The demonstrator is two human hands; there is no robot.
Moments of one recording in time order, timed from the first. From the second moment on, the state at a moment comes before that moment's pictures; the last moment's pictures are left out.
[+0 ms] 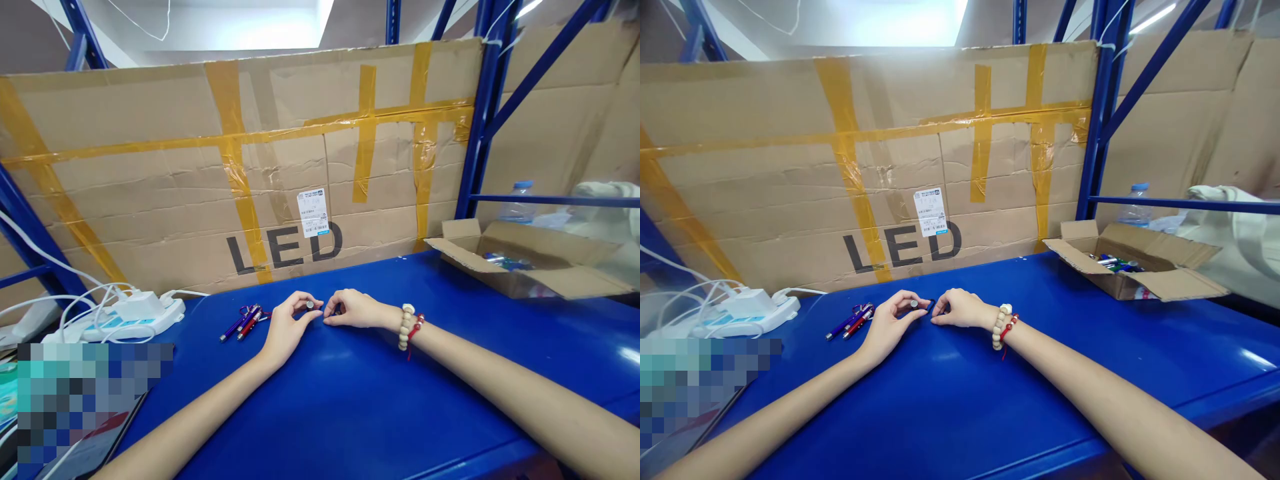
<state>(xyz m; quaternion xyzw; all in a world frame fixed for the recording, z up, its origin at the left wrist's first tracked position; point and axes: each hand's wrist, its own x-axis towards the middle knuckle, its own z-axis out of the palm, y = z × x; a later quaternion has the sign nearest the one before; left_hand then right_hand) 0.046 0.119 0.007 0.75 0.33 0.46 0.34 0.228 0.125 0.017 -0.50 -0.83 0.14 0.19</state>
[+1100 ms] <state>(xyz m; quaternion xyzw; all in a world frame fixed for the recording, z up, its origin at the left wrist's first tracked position) 0.040 0.110 0.013 0.83 0.48 0.29 0.08 0.247 0.116 0.031 -0.49 -0.84 0.11 0.19</state>
